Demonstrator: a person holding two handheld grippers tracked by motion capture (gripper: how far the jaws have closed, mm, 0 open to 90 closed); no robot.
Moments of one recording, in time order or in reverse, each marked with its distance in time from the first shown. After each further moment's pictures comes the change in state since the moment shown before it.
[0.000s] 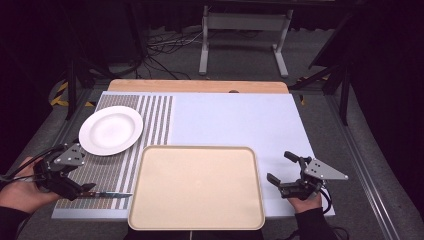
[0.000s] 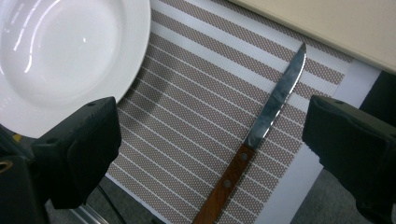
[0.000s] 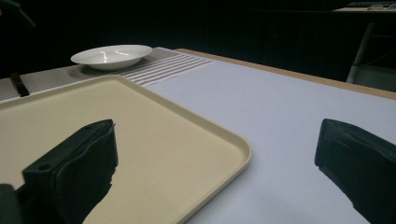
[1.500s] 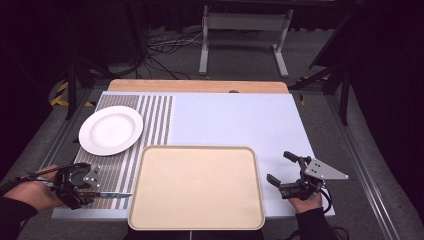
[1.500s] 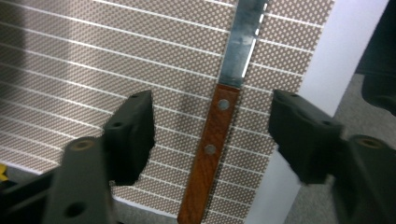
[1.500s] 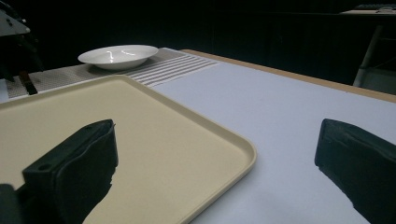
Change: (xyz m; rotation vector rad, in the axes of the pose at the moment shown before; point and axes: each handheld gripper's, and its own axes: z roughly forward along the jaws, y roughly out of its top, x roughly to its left) left arm -0.010 -0.008 0.057 0.357 -0.119 0.323; right arm 0.000 0.001 0.000 -0.003 0.025 -0.014
